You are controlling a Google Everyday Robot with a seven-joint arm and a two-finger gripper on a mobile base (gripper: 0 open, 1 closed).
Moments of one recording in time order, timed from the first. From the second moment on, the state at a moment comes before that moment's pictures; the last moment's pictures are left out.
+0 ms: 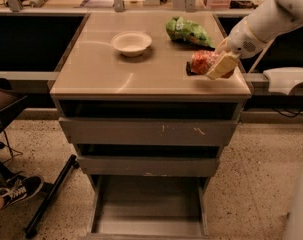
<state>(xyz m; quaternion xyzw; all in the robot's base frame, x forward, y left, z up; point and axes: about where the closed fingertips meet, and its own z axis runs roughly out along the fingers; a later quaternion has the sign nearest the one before) 0.673 -0.195 0.863 -0.58 0.76 0.11 0.27</state>
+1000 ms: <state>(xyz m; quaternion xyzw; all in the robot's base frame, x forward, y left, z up) 0.537 -0.178 0.805 -0.53 0.77 0.19 0.30</state>
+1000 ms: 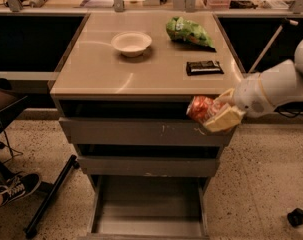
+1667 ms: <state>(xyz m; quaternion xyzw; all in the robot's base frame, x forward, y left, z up) 0.496 -0.174 0.742 -0.51 0.79 0.22 0.26</state>
